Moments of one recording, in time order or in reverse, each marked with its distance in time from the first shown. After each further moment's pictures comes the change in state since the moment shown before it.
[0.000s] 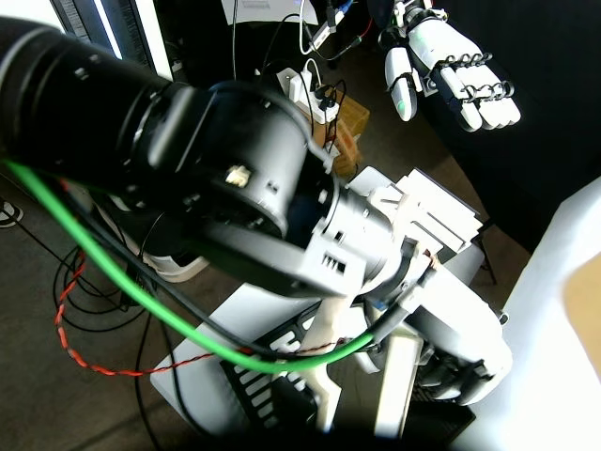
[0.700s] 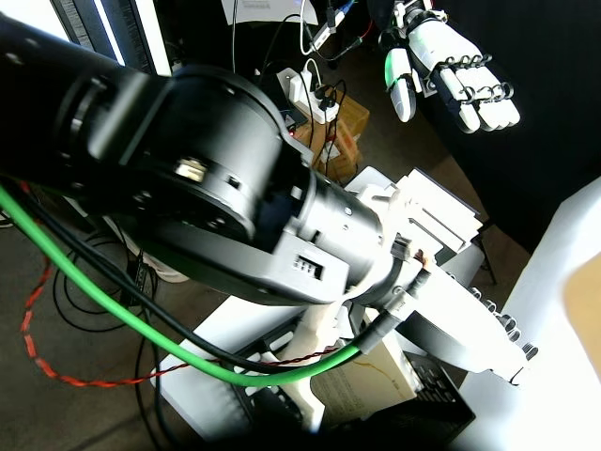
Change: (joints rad) left arm 0.000 -0.003 0.005 -0.006 0.005 -0.004; right arm 0.021 0.105 -0.137 0.000 -0.014 0.000
